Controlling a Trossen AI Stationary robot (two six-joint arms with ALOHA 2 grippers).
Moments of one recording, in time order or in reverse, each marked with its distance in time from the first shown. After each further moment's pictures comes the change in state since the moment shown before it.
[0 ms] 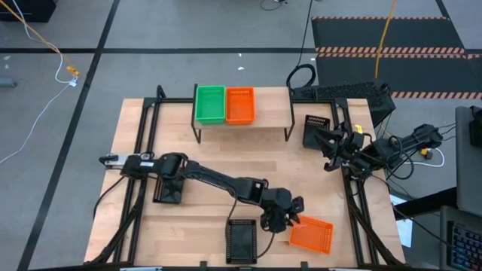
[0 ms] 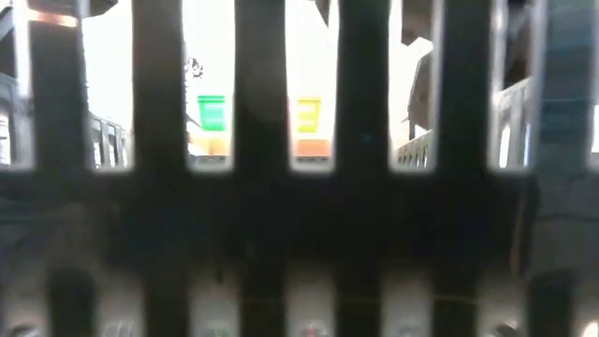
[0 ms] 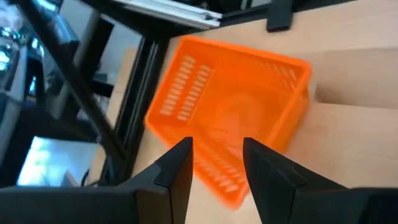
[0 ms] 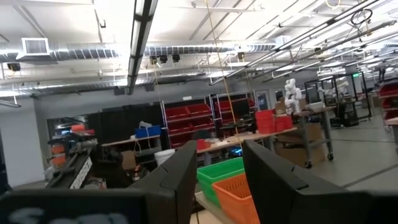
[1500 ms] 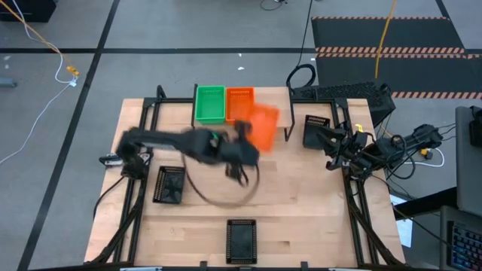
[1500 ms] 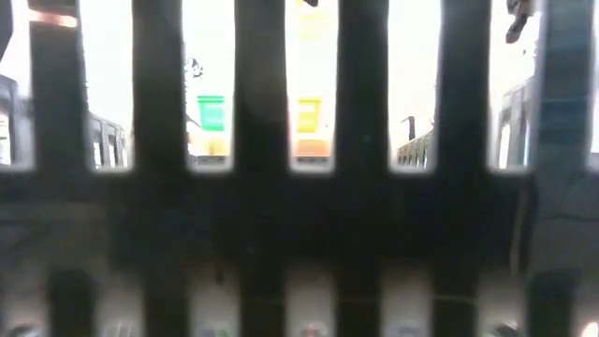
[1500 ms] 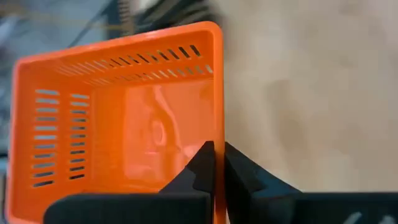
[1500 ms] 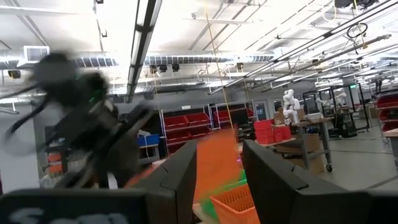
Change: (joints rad) left arm 0.122 -0.551 0.038 -0.914 -0.757 -0.741; right arm 0.000 -0.006 0.000 0.055 -0.008 -0.057
